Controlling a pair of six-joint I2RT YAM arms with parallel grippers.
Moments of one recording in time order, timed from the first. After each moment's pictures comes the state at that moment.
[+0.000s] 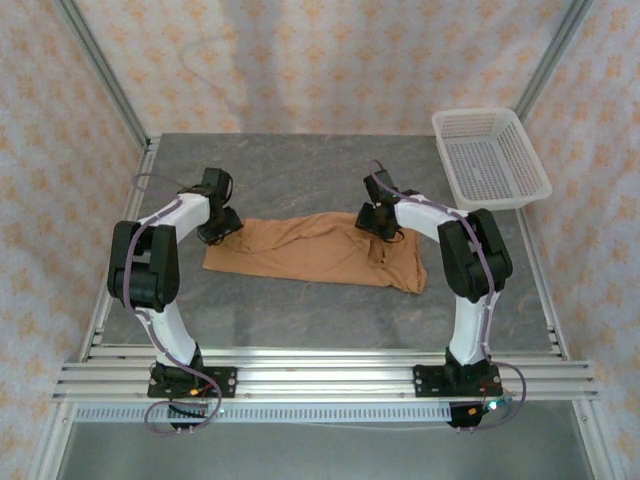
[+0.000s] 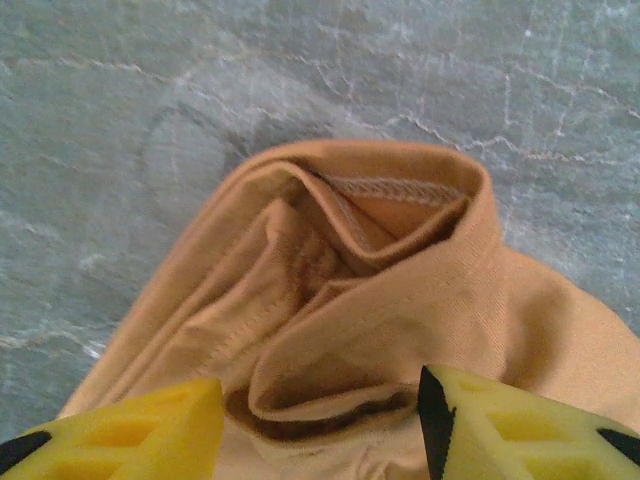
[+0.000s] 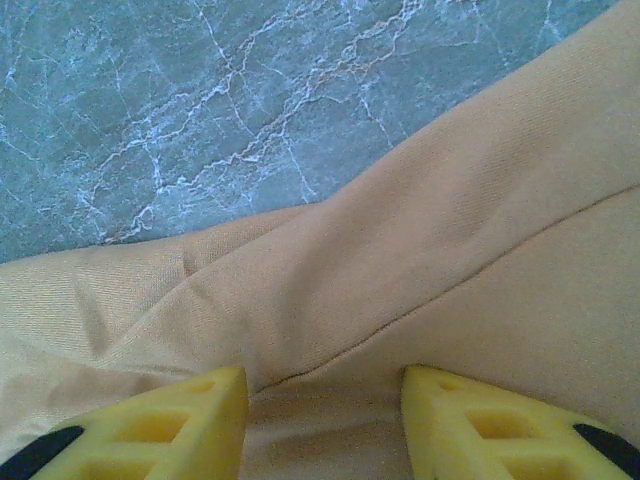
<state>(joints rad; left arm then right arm) -0.04 1.83 1.20 -0.65 -0.07 -0.67 0.40 1.95 1.29 -0.47 -0.03 0.71</state>
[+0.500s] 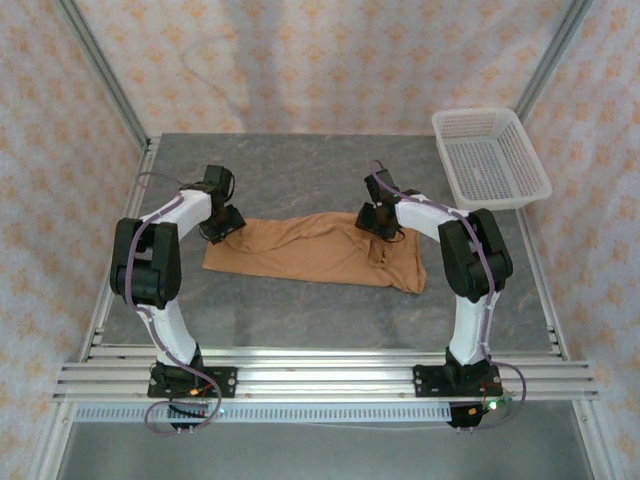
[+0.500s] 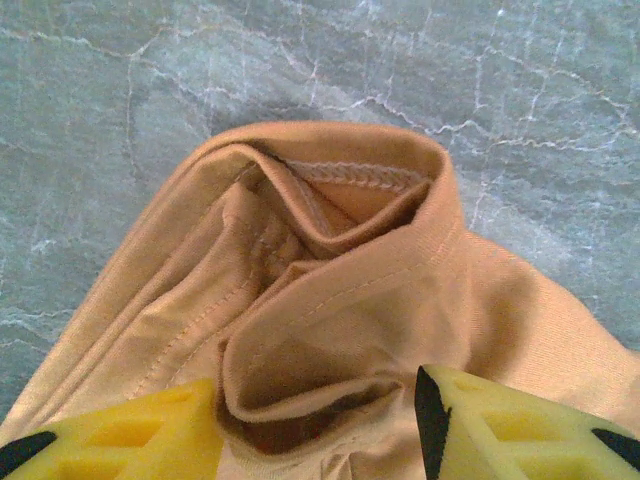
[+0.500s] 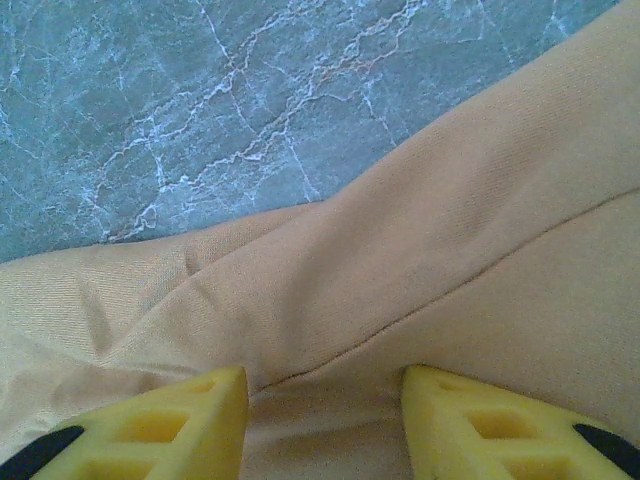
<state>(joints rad) -0.04 1.85 1.25 -0.70 -0.03 -0.69 0.40 1.95 1.29 -0.47 -0.04 0.71</state>
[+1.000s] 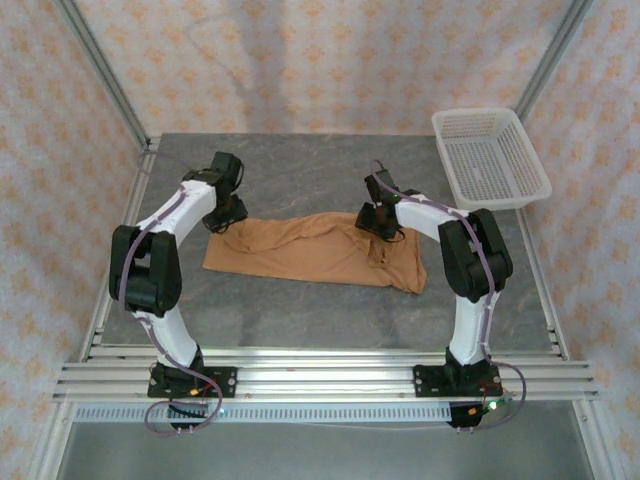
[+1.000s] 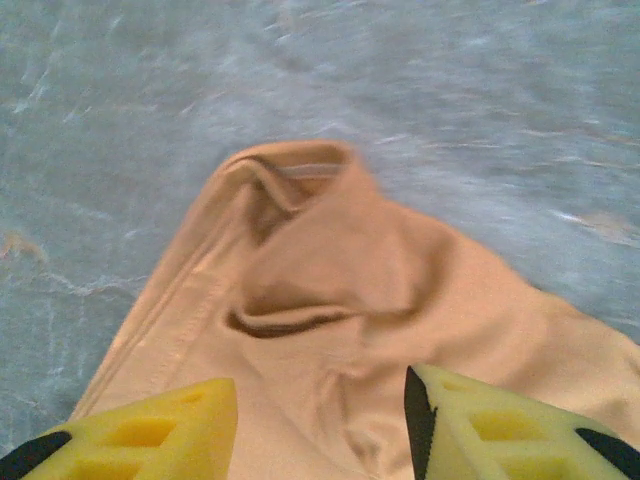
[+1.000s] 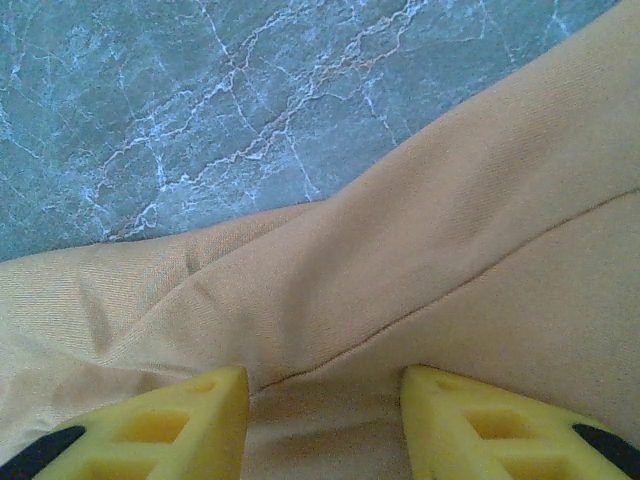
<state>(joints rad) -0.13 1.80 1.39 -0.87 -0.17 -0.65 0.40 1.95 1.29 -0.47 -0.05 0.71</state>
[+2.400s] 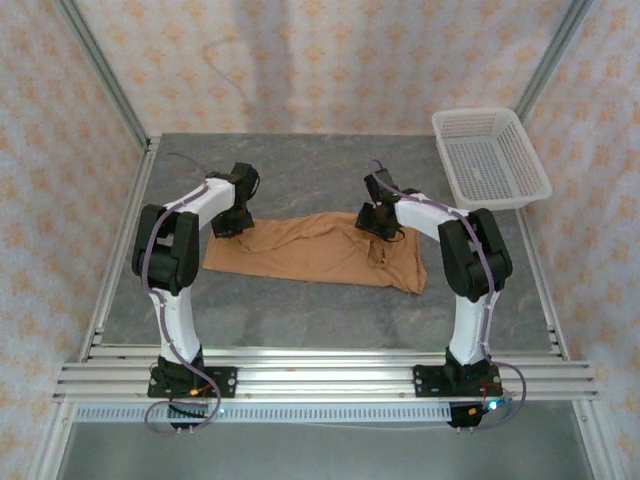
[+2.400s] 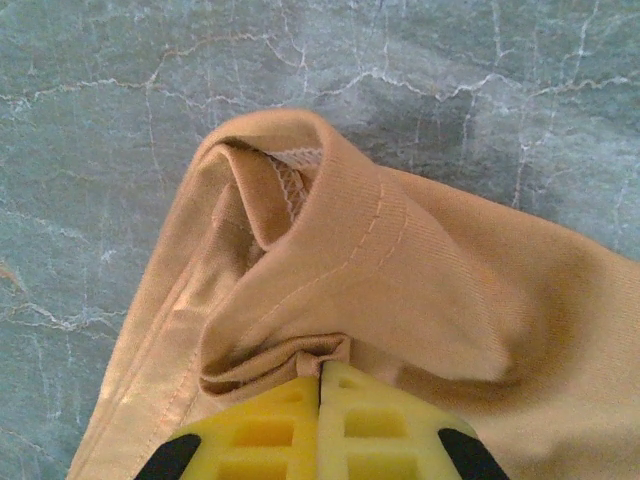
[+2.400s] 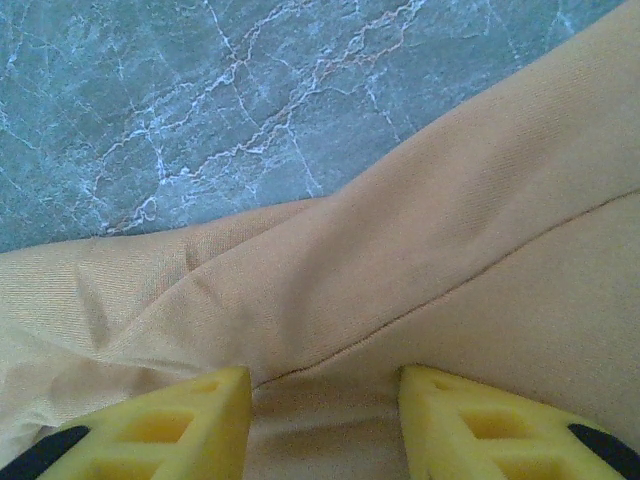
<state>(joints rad) -0.16 2.00 1.45 -0.94 -0.29 -0.61 0.40 1.96 1.31 -0.49 -0.05 0.69</state>
